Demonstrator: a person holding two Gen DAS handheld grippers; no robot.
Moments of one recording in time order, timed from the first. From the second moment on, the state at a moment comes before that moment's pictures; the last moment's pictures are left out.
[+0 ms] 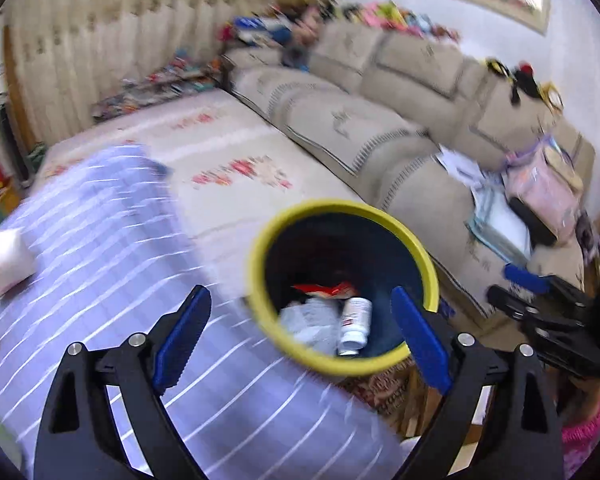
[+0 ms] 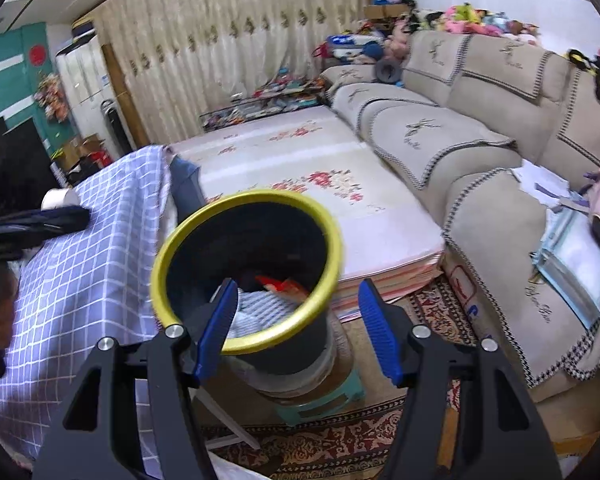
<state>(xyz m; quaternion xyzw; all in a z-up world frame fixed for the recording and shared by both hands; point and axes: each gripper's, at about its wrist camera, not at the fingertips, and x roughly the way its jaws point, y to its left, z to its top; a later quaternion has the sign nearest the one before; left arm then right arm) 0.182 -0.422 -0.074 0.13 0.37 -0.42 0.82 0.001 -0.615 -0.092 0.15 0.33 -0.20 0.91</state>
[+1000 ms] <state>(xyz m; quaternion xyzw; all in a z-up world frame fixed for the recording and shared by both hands) 0.127 -0.009 -0.042 -0.03 0.32 -0.11 0.94 0.239 -0.239 -0.060 0.01 0.37 0.21 0.90</state>
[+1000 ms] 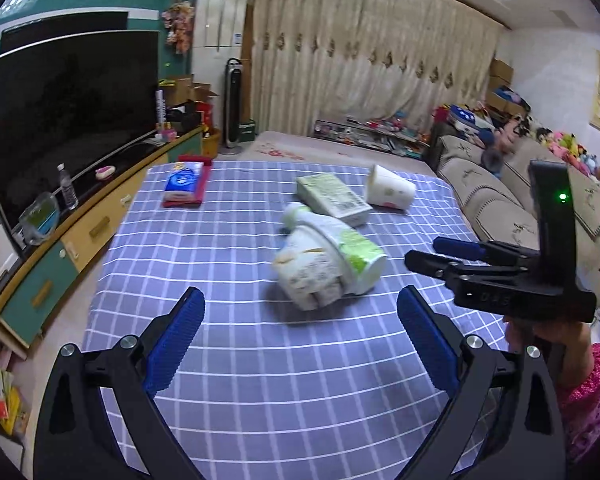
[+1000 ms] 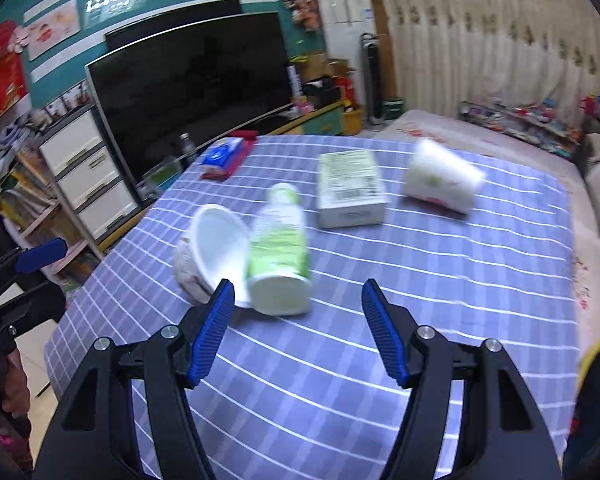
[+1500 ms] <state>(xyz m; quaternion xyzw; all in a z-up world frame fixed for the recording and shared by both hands) 0.128 0.017 -0.060 -0.05 0.34 -0.09 0.93 0.287 -0.200 -0.109 -0.02 0.43 0.21 0.88</state>
